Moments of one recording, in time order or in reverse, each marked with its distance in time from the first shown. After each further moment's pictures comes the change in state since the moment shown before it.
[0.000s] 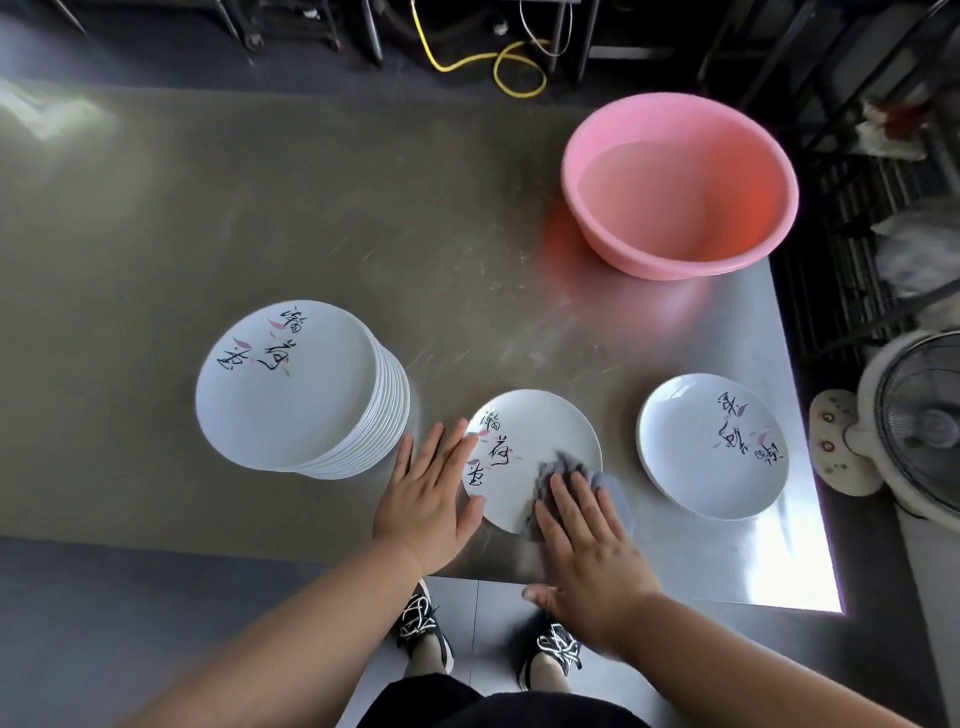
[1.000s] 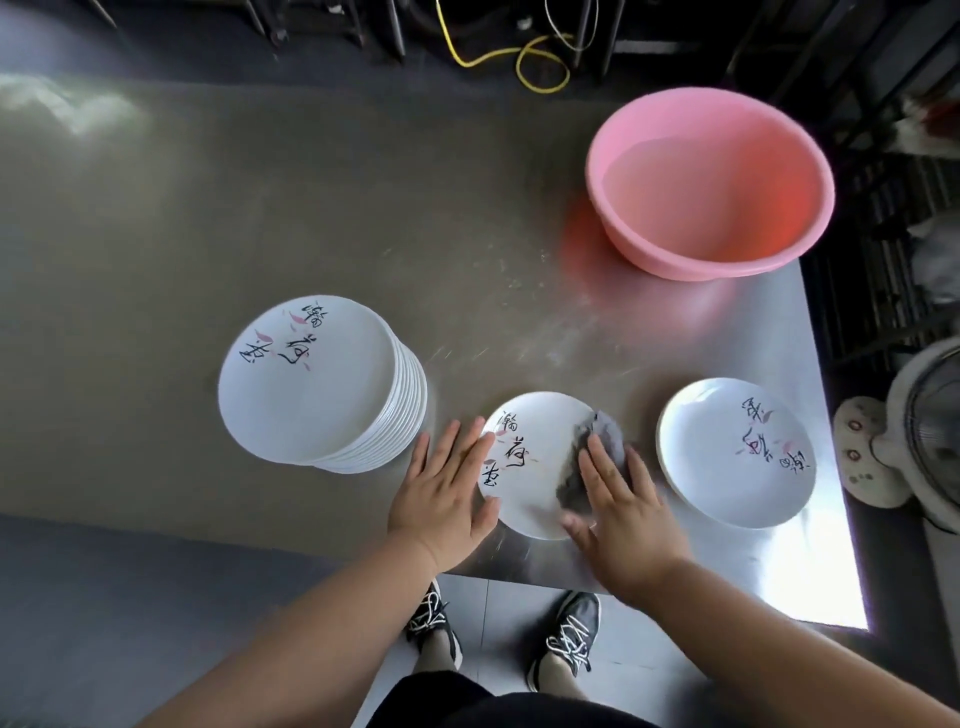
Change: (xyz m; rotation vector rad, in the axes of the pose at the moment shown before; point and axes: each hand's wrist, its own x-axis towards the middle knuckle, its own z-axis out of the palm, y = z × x) left_hand -0.001 0.003 -0.009 0.028 -0.035 -0.006; right_hand 0.028 0.030 -0.011 0.220 0.069 0.192
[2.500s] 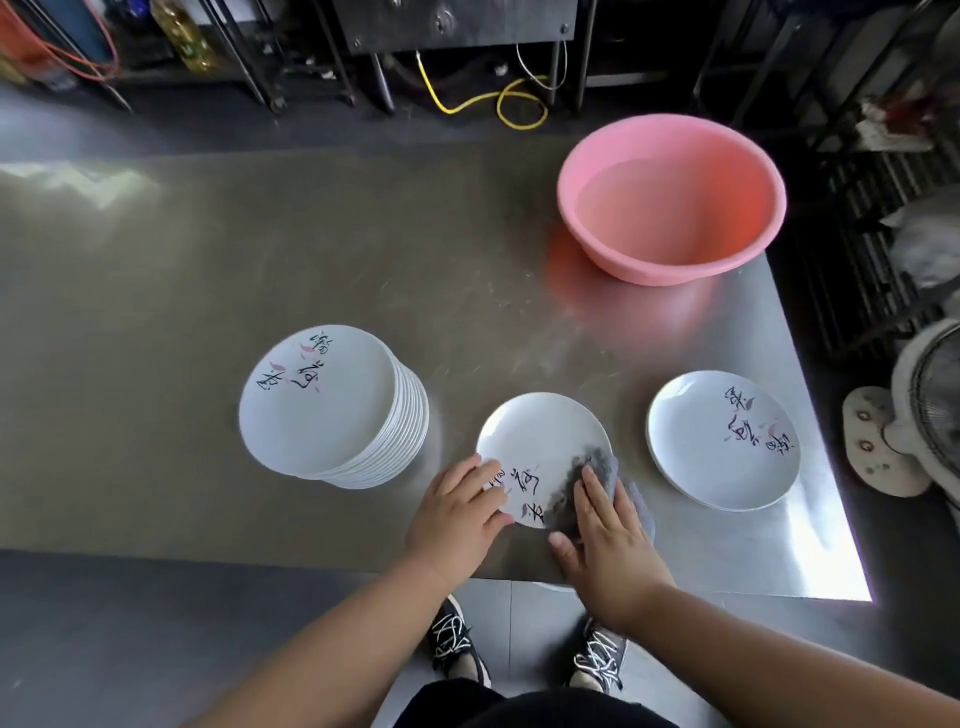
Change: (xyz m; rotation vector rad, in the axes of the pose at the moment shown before) left_hand -0.008 0.011 -0.005 -0.171 0.384 0.232; right_hand -0.024 -0.024 0.039 0.268 0.028 0.088
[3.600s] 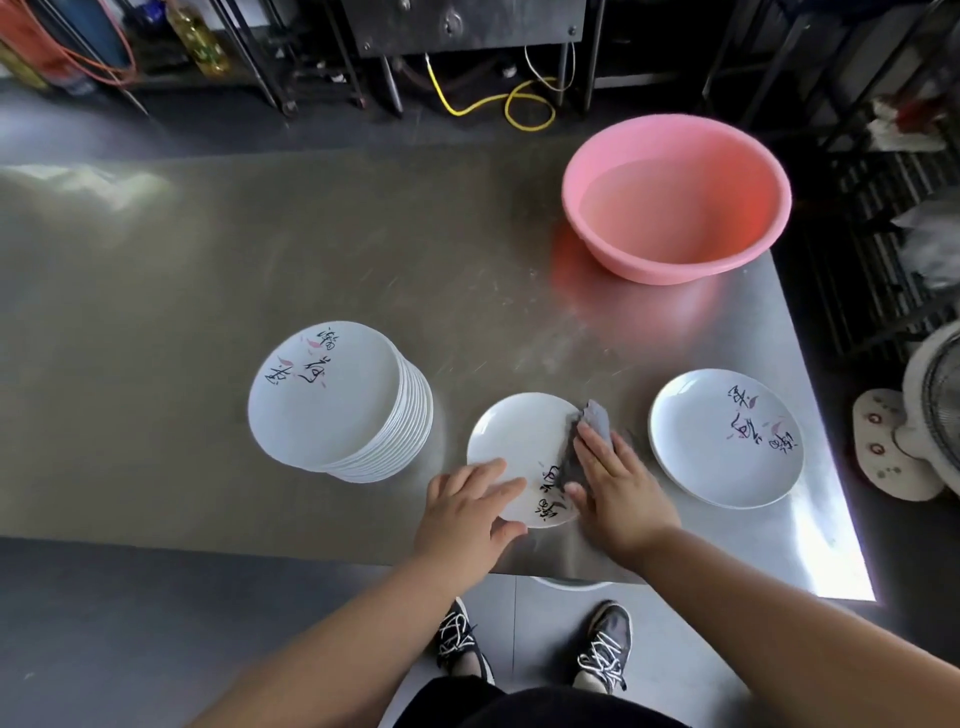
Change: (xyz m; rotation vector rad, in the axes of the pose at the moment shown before) left_hand -0.002 0.020 -0.014 0.019 -0.292 -0.203; right_hand 0.044 0.018 -0.032 -0.042 0.206 -0.145
